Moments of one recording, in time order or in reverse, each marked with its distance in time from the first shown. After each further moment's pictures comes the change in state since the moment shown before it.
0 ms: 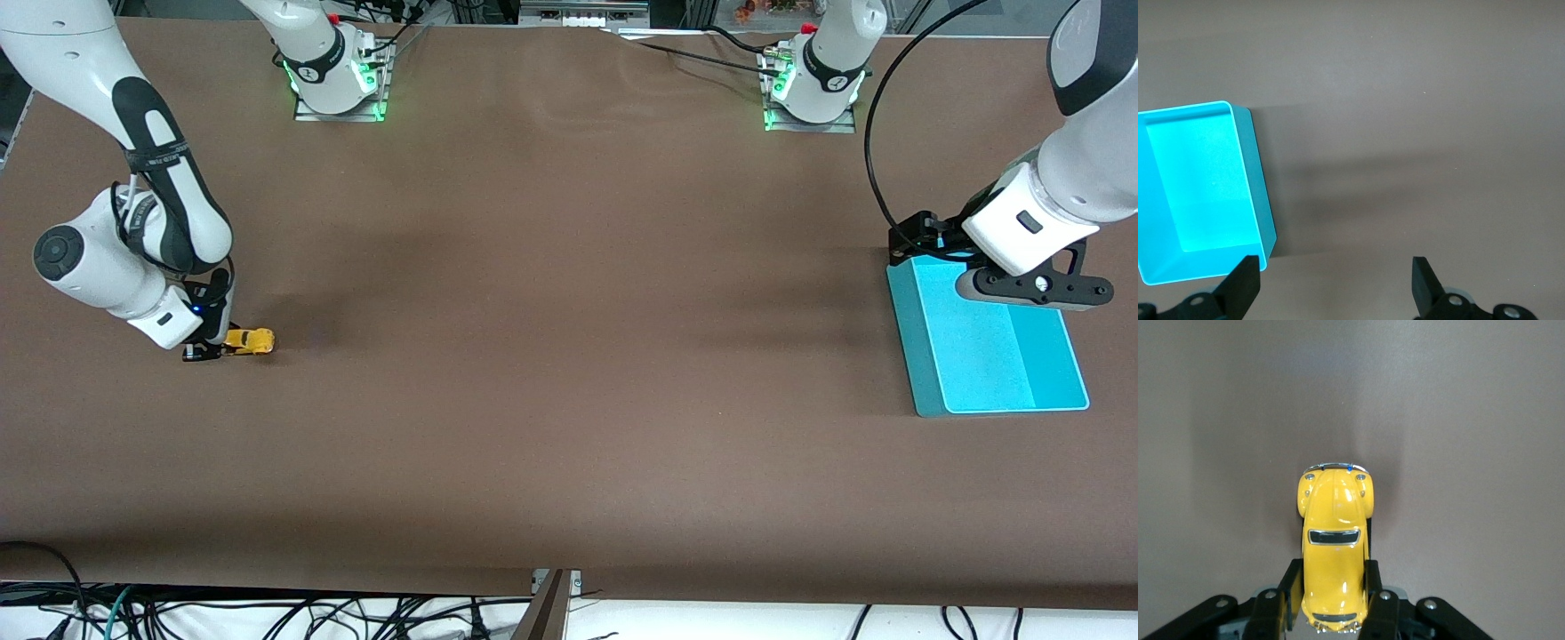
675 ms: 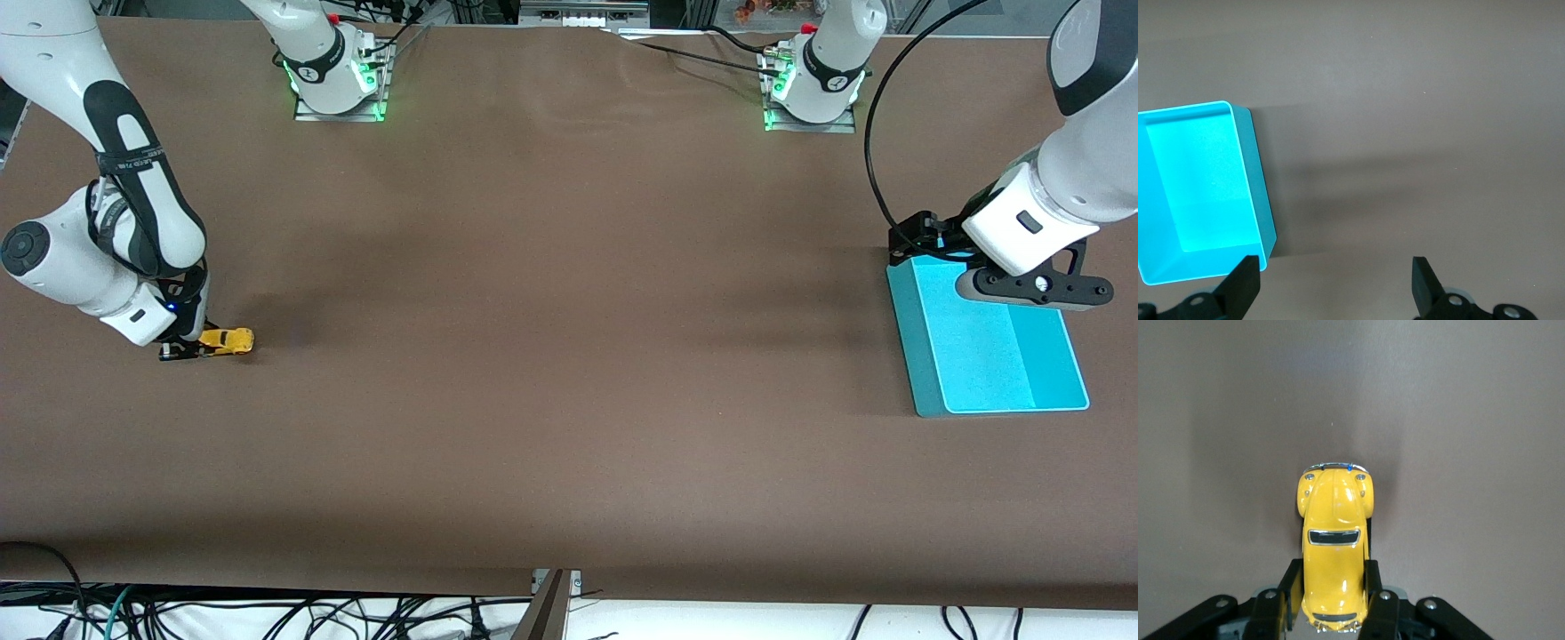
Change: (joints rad) left arm 0.000 0.000 0.000 0.000 0.000 0.000 0.000; right arm -0.066 0.016 0.000 0.025 0.011 0.001 -0.092
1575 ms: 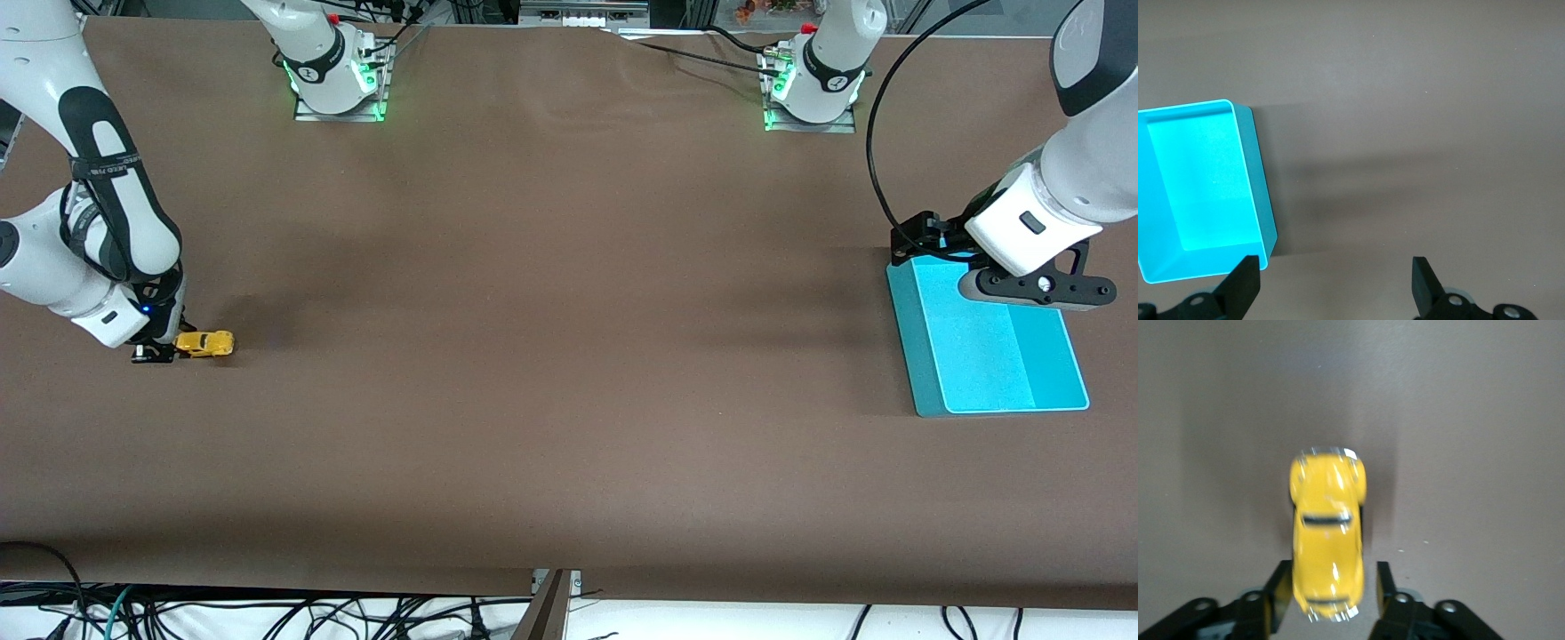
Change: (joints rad) left arm 0.004 0.000 0.000 0.000 0.000 -0.003 0.000; right arm -0.052 0.033 0.004 0.071 0.001 -0.026 -0.035
